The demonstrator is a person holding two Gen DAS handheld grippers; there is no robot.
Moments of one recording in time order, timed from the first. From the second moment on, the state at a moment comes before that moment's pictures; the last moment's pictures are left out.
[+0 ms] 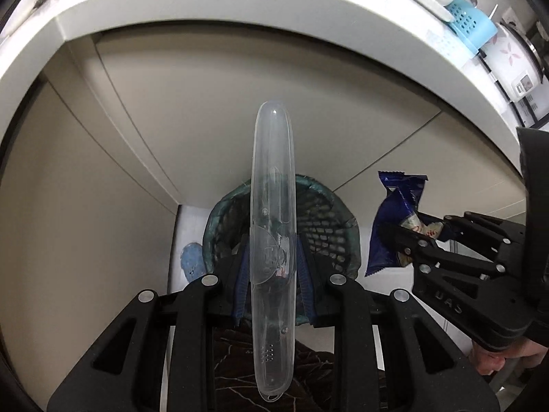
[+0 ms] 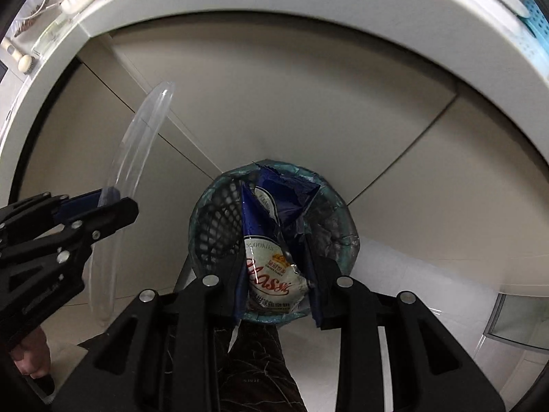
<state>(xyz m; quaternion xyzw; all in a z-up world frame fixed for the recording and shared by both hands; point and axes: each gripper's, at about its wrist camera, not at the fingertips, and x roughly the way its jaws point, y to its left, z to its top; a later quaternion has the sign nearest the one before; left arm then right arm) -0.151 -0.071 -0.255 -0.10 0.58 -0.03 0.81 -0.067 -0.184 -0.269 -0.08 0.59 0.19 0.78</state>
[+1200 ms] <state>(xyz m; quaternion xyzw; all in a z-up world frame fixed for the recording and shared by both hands) -0.146 -0.096 -0.291 -0.08 0.60 -0.04 0.79 -0.063 -0.224 -0.250 -0.04 0.57 0.15 0.81</state>
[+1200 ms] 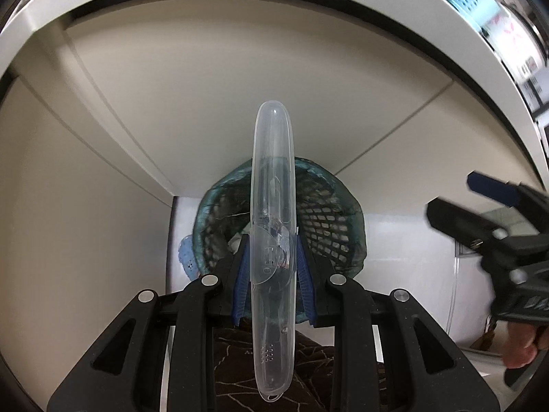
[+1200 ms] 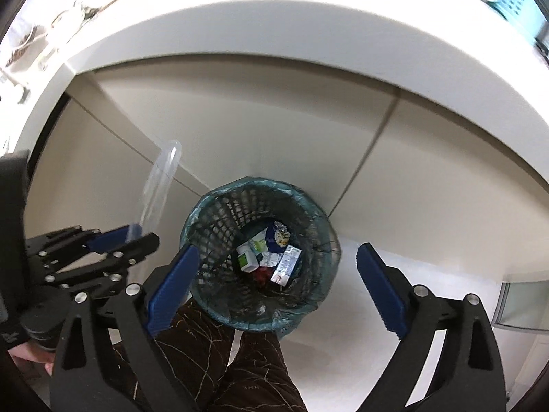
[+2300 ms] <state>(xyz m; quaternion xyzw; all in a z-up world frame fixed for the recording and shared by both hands) -0.132 -0.109 -0.240 -0.07 0.57 -0.05 0.82 -0.064 -0.280 -0.190 -0.02 0.53 0.11 0.84</state>
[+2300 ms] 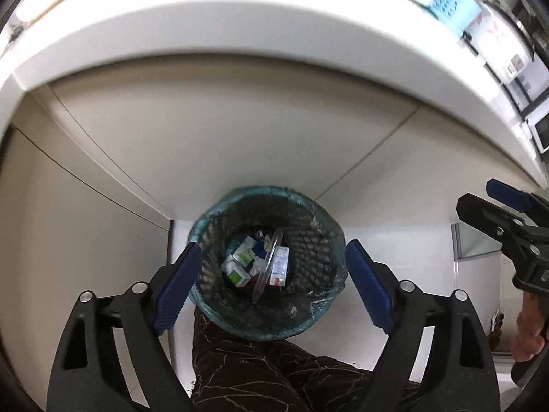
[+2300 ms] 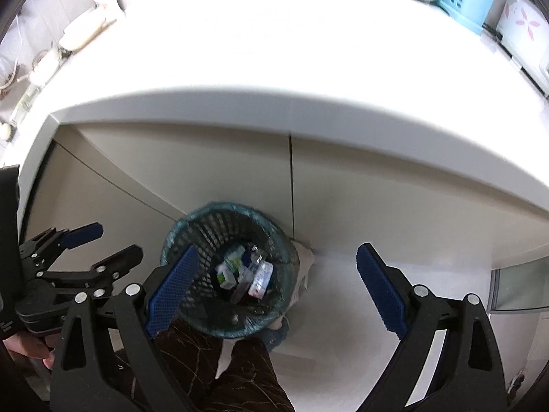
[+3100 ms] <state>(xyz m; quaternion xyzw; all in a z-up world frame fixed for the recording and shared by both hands) -0.095 -0.048 -0.106 -0.08 0.52 0.02 0.85 -0.010 -0.256 -0.073 -0.02 0.46 0.12 0.88</state>
